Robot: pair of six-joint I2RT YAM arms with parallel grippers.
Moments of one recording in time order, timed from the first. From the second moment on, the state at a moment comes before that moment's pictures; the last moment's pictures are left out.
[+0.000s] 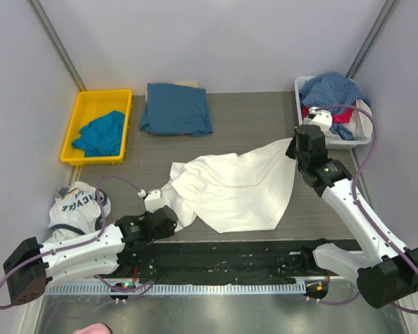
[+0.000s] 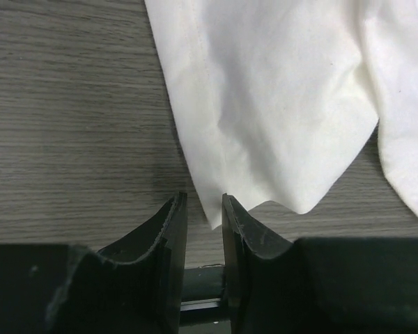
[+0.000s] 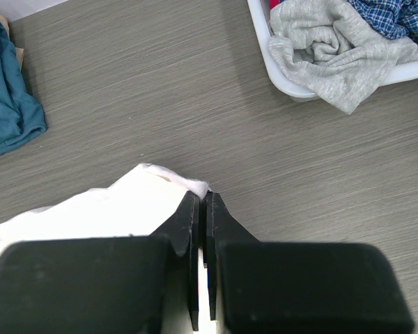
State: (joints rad) left arm -1.02 0.83 0.33 -0.54 -0.45 -1.10; right arm 0.32 1.06 0.97 -0.40 0.45 0.42
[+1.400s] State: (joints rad) left arm -1.22 1.25 0.61 -0.73 -0.61 -1.18; right arm 0.32 1.03 0.93 -0.40 0.49 0.40
